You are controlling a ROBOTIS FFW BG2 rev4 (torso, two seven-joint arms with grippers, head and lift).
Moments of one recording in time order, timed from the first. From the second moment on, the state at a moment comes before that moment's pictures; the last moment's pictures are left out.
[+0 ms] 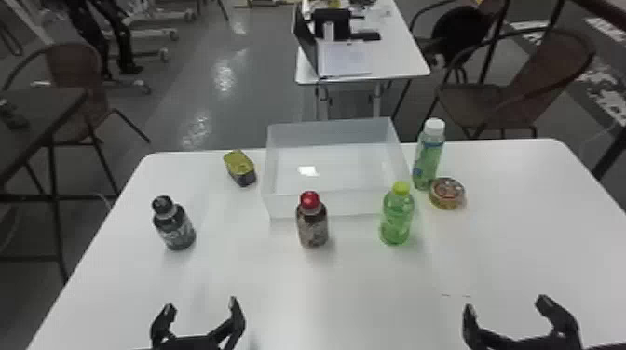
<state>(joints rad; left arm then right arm) 0.57 0.06 -0.02 -1.67 0.11 -0.44 0.14 0.58 -0.01 -0.03 -1.84 0.01 -0.19 0.22</state>
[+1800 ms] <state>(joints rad) 0.13 0.06 0.25 -1.34 0.03 -0.26 -0.14 0.55 -0.01 -0.03 -1.82 -0.01 -0.20 0.24</state>
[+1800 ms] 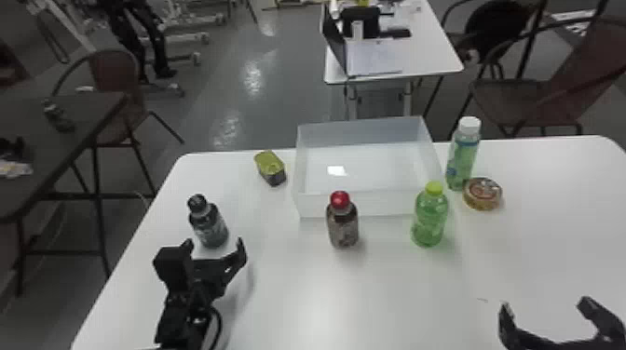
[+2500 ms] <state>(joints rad) -0.08 0.15 0.30 -1.07 0.00 -0.19 -0.22 0.53 0.00 -0.03 -1.80 -0.02 -0.20 0.26</state>
